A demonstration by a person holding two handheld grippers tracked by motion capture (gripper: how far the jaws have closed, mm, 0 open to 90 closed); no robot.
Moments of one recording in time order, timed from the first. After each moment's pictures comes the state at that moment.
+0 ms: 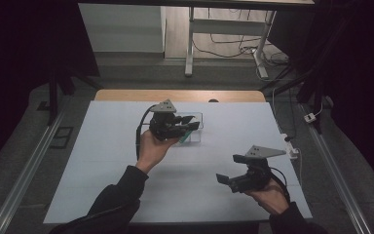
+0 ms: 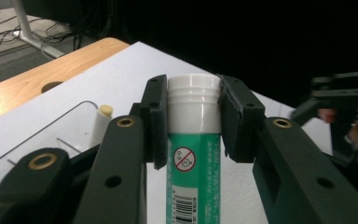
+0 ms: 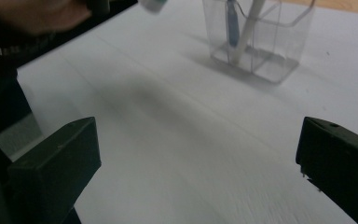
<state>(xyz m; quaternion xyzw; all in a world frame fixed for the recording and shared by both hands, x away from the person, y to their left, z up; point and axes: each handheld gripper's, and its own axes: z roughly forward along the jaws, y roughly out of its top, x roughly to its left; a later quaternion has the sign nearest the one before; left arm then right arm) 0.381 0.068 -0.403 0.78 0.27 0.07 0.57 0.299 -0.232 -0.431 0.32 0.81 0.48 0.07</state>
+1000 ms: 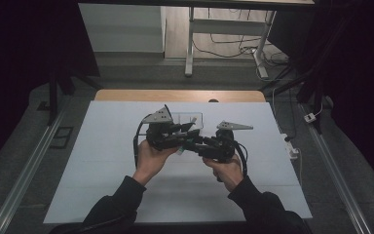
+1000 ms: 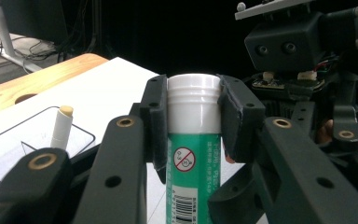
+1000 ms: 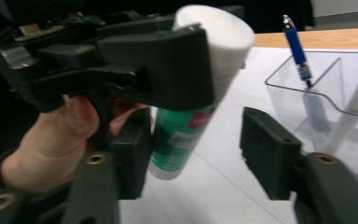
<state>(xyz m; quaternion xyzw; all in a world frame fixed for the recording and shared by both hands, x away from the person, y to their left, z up) 0.353 0.073 -0.407 0.76 0.25 0.06 0.60 0.356 -0.151 -0.428 0.33 0.73 0.60 -0.05</state>
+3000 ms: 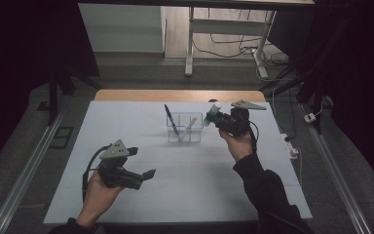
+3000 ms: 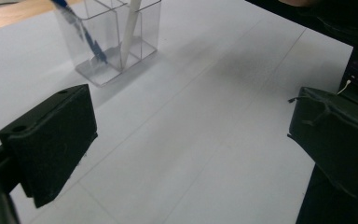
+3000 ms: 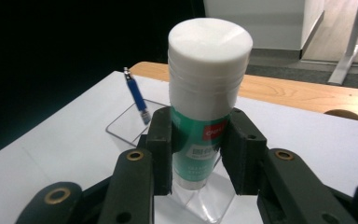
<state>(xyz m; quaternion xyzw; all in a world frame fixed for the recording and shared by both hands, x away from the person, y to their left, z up) 0.258 0.172 -0.440 0.80 0.35 0.11 0.48 0.434 -0.191 -0.422 0.39 0.73 0.55 0.14</state>
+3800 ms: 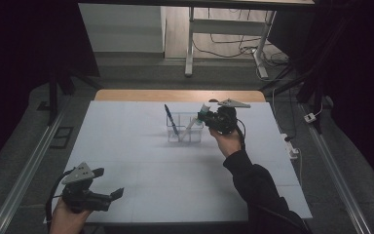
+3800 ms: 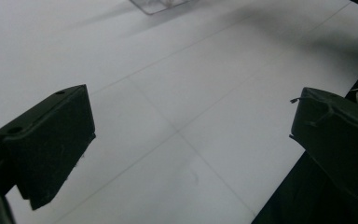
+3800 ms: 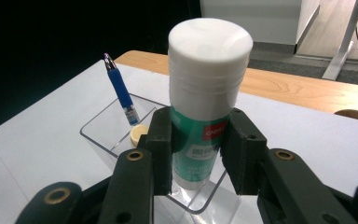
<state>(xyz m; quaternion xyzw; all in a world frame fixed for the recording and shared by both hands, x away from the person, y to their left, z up) 0.199 0.238 -0.469 0.78 0.43 0.12 0.43 0.455 -0.161 -0.444 0.39 0.74 0.52 0.15</state>
